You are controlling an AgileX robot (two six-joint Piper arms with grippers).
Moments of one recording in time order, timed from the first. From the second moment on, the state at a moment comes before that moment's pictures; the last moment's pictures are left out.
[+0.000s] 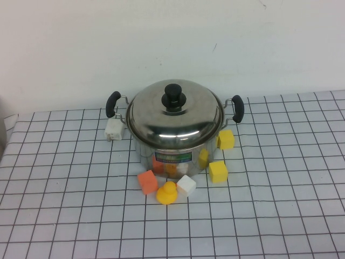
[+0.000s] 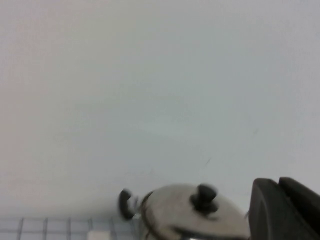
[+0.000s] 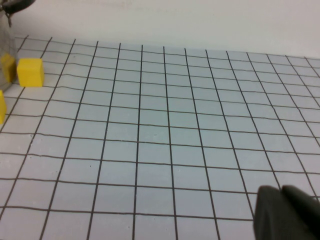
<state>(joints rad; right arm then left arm) -0.03 -0.01 0.02 -0.09 0.42 -0.05 -0.31 0.25 -0.34 0.88 0.06 -1.18</state>
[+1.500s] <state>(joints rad) -0.03 -0.01 0.02 -0.09 0.42 -0.05 -0.05 -0.01 0.02 -0.22 0.35 -0.17</state>
